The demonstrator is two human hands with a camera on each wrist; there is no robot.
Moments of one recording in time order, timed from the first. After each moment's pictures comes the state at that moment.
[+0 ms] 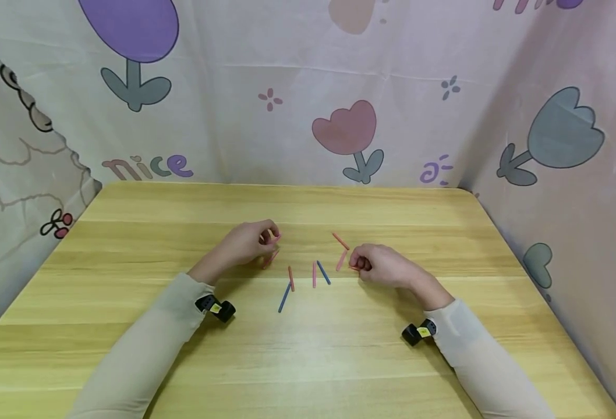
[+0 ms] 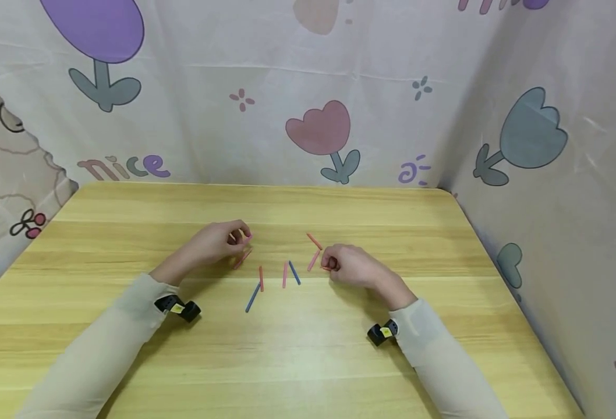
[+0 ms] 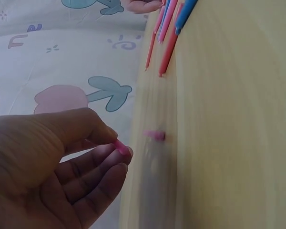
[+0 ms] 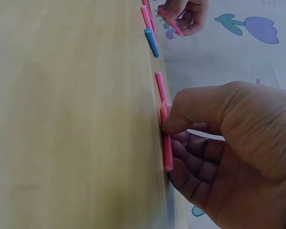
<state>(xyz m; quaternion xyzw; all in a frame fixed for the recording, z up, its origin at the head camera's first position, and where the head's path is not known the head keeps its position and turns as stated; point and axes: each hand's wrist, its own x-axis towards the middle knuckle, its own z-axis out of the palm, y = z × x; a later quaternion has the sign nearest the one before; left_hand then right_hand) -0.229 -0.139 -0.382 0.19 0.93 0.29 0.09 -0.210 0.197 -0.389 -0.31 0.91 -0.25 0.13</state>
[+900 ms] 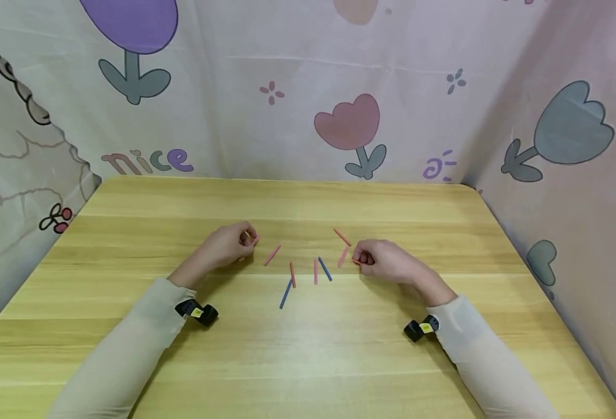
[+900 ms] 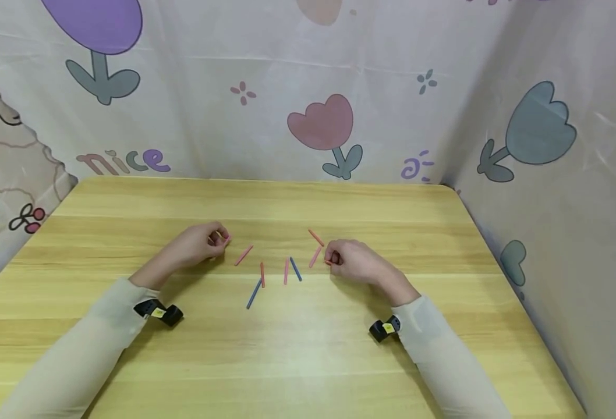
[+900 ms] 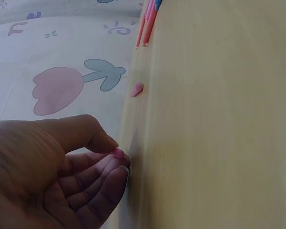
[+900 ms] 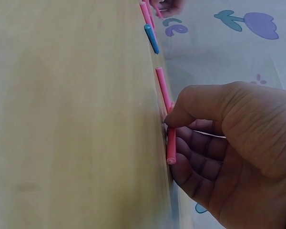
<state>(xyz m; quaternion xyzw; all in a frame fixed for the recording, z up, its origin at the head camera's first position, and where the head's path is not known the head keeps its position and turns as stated) -0.222 -0.179 -0.394 0.14 0.94 0.29 0.08 -0.215 0.198 -0.389 -0.31 0.91 -0.25 0.11</state>
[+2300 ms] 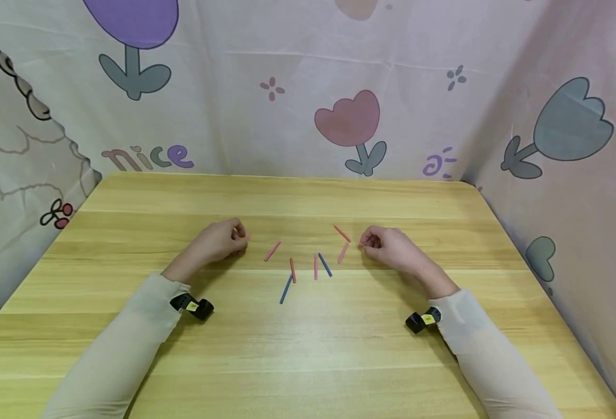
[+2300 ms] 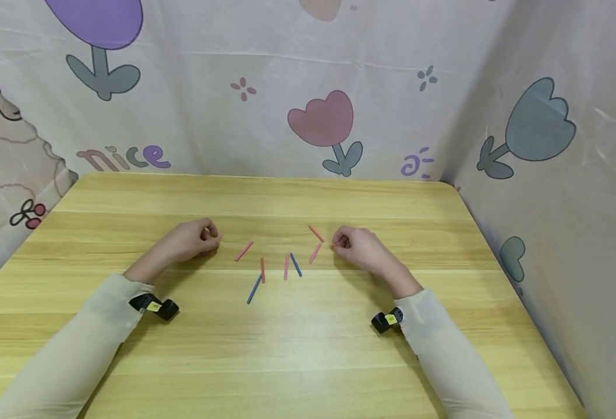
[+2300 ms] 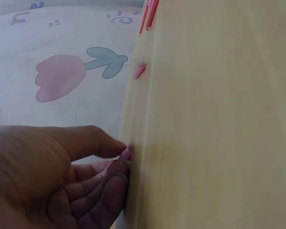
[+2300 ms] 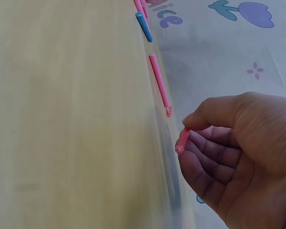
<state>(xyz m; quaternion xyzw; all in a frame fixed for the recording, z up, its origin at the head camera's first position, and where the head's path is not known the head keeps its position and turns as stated) -0.219 -0.194 -0.391 0.12 0.95 0.28 0.10 -0.220 0.204 -0.385 -0.22 0.93 -0.29 0.08</state>
